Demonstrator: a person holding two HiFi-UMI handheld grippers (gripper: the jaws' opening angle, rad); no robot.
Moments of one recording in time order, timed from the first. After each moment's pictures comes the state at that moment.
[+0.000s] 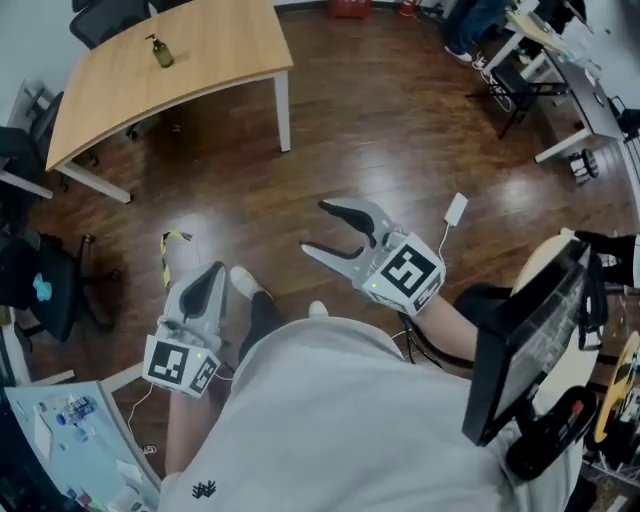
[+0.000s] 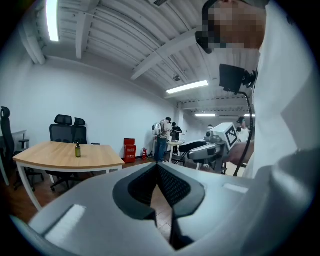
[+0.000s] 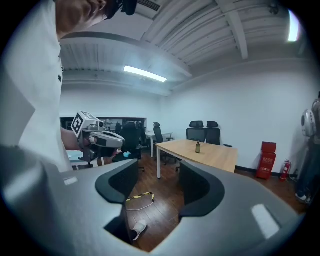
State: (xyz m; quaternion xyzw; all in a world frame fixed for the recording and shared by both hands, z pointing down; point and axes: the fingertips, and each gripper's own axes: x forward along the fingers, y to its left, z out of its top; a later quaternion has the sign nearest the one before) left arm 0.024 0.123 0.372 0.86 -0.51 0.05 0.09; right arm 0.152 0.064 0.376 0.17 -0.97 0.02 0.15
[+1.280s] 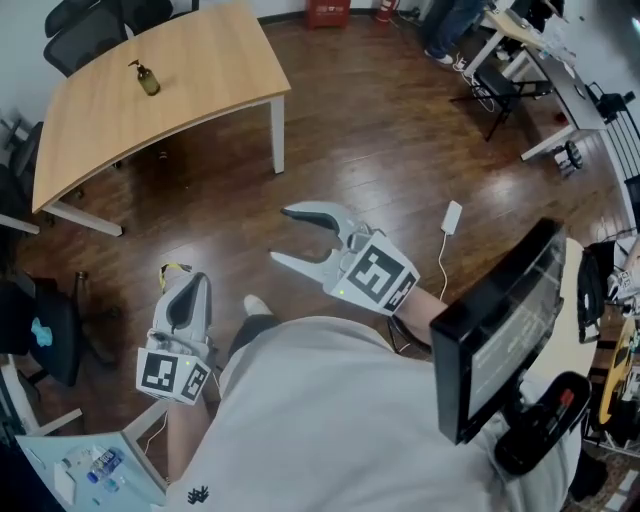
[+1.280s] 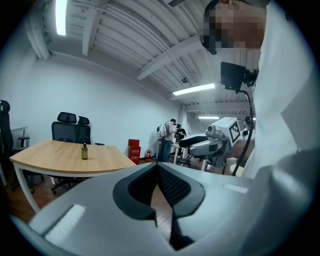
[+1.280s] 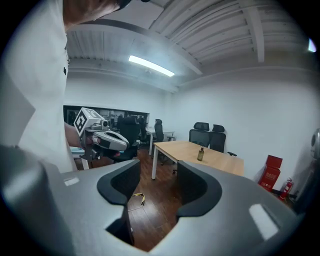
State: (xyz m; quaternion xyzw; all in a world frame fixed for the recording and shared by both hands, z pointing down) left arm -0.058 0.045 0.384 0.86 -0.50 0.04 0.10; right arm 0.056 0.000 0.364 0.16 -0.97 -0.03 0.17
